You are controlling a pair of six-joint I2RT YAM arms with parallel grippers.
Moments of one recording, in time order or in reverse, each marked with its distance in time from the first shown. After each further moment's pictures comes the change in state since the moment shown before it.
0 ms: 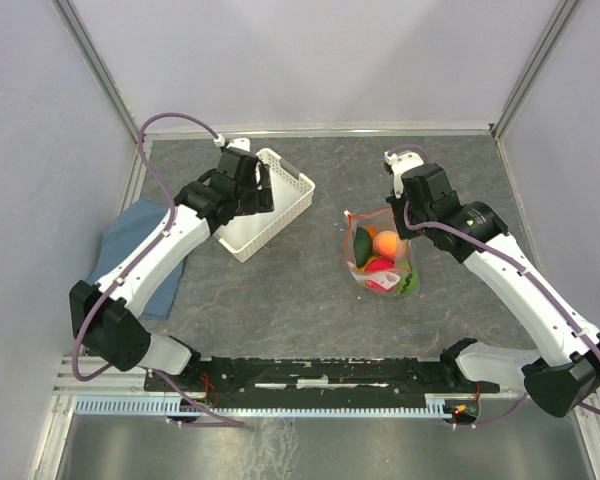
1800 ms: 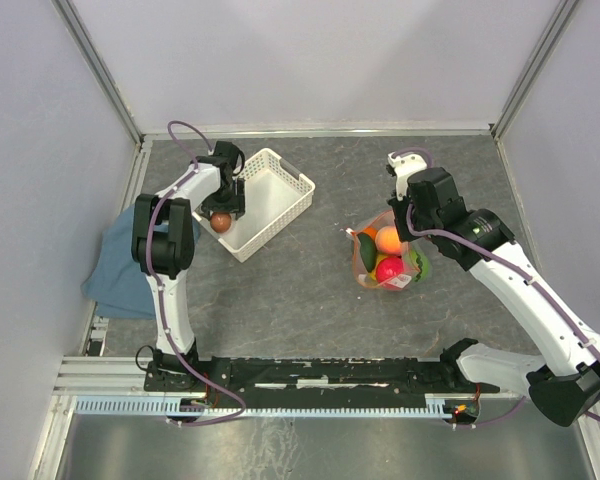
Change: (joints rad) left arm 0.350 0.693 0.282 -0.080 0.071 0.231; right arm 0.000 -0.052 -0.043 0.052 -0.048 -0.003
